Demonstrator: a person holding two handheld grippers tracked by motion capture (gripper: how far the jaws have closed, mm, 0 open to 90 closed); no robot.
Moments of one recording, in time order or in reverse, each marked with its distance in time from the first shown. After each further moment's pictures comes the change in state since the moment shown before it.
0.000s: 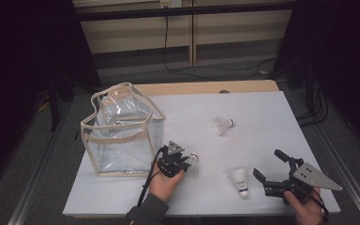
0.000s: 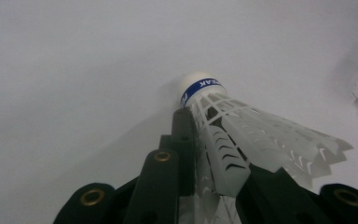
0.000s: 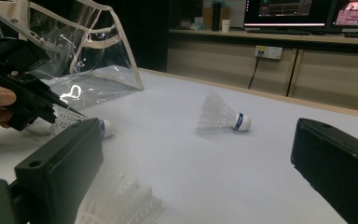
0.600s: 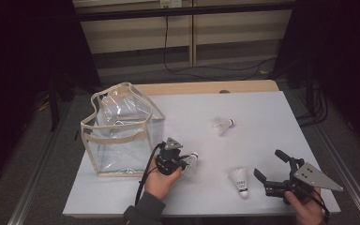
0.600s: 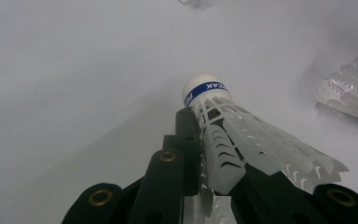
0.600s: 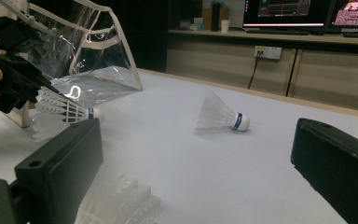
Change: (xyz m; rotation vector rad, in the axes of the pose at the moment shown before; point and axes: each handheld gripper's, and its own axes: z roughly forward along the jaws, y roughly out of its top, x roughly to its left) left arm -0.001 0.017 -0.020 0.023 -0.047 -0.003; right arm -0.001 0.000 -0.001 -0.004 -0.005 0.003
